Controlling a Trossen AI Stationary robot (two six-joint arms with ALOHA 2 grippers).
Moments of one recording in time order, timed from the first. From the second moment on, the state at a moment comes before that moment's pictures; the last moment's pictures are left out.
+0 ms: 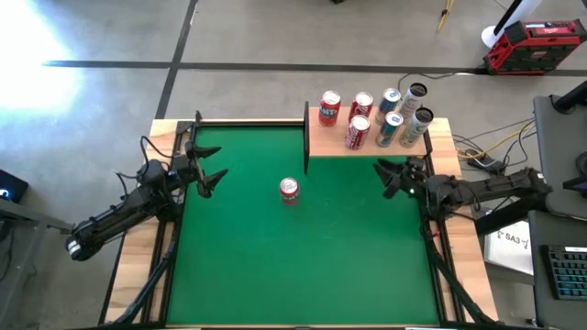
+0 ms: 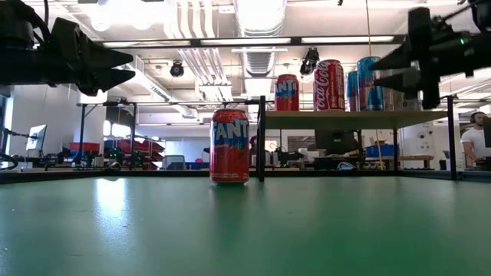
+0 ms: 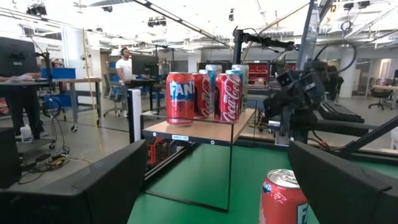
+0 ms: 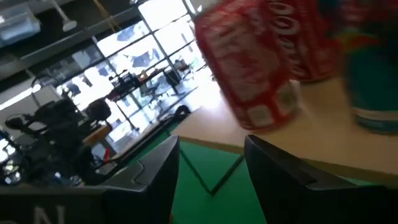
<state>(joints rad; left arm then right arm) 0.61 0.04 0.02 0.21 0.23 -0.04 0.11 0.38 0.10 0.25 0.76 0.52</state>
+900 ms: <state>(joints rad) 0.61 0.06 0.02 0.21 0.23 -0.04 0.18 1.28 1.03 -0.78 0.66 1.49</state>
